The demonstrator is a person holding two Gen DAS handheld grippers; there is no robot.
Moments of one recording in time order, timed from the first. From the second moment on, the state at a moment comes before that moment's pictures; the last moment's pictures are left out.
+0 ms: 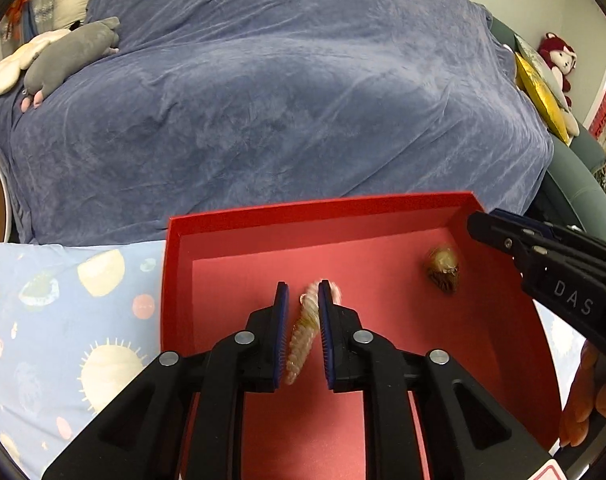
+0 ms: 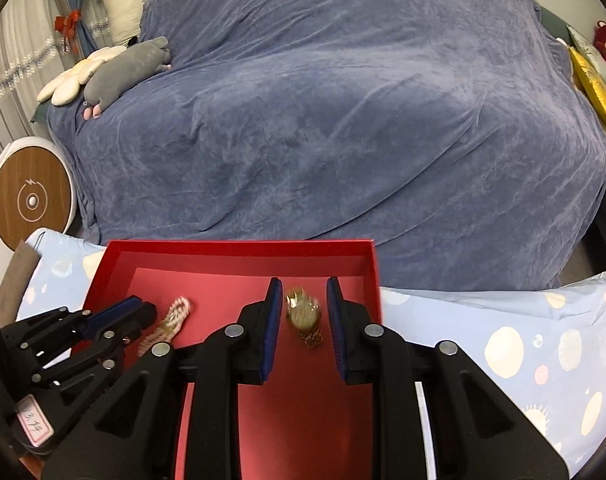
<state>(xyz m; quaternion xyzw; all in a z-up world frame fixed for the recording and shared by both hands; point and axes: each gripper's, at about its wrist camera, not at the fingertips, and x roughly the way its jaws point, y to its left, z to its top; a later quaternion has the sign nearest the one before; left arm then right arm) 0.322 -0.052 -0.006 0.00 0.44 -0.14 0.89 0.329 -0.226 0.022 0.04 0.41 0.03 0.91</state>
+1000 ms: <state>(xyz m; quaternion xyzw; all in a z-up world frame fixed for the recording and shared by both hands) 0.082 -0.002 0.041 -0.04 0.45 -0.09 0.89 0.063 -0.214 0.065 0.02 0.41 0.06 0.91</state>
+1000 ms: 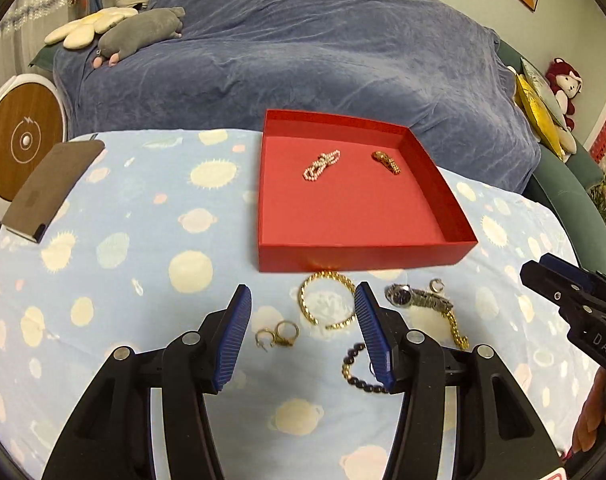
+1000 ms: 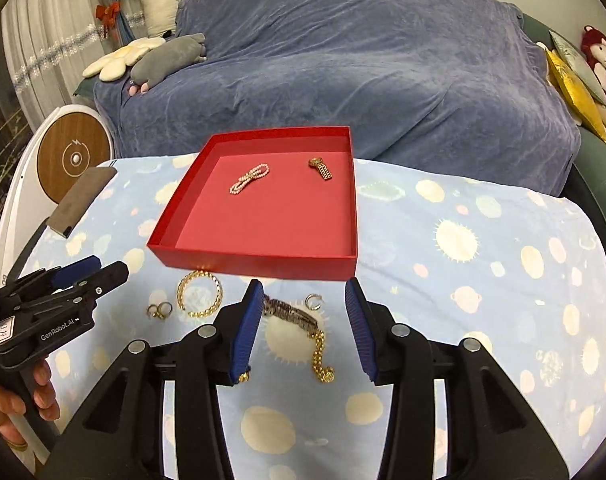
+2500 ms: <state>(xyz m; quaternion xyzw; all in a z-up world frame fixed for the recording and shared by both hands) 0.102 -0.001 -0.014 0.00 0.49 -0.09 0.87 0.117 -0.181 -0.026 -0.06 0.49 0.13 0.86</state>
